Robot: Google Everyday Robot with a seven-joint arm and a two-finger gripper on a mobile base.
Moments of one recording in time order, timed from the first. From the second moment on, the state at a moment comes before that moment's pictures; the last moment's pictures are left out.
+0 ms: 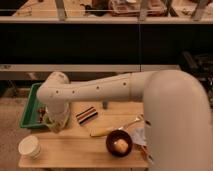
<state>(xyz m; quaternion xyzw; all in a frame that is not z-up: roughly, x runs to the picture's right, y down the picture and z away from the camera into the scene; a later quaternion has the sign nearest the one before) -0.230 0.145 0.677 -0.19 -0.31 -0.57 0.74</state>
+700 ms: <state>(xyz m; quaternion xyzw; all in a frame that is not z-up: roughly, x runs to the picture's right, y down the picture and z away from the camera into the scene) -0.334 0.147 0.641 -0.11 -0.43 -0.63 0.63</state>
